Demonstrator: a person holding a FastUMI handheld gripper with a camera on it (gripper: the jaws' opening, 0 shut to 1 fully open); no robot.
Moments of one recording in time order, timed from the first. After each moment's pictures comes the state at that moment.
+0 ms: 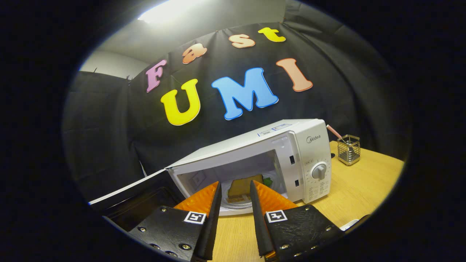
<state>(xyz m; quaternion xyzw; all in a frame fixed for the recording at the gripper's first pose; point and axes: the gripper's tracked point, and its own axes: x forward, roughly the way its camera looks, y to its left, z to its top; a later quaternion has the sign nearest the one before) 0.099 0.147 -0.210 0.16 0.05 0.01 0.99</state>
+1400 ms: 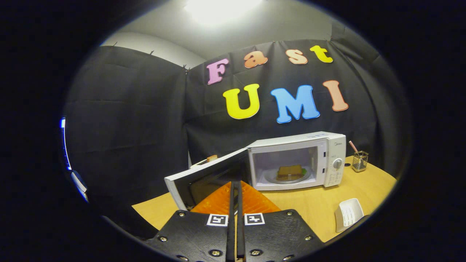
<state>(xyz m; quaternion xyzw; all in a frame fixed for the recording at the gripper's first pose) -0.098 0.323 -0.180 0.08 0.04 0.16 0.98</state>
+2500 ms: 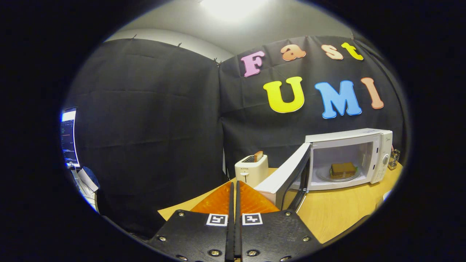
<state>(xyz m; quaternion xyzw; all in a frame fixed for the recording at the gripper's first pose) -0.082 0.465 -0.179 0.07 0.05 0.25 0.96</state>
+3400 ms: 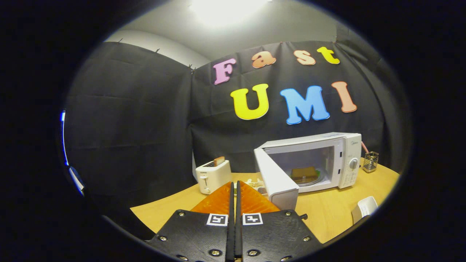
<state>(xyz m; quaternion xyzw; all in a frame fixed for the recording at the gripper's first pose) -0.055 0.324 -0.188 0.08 0.02 0.13 0.99</state>
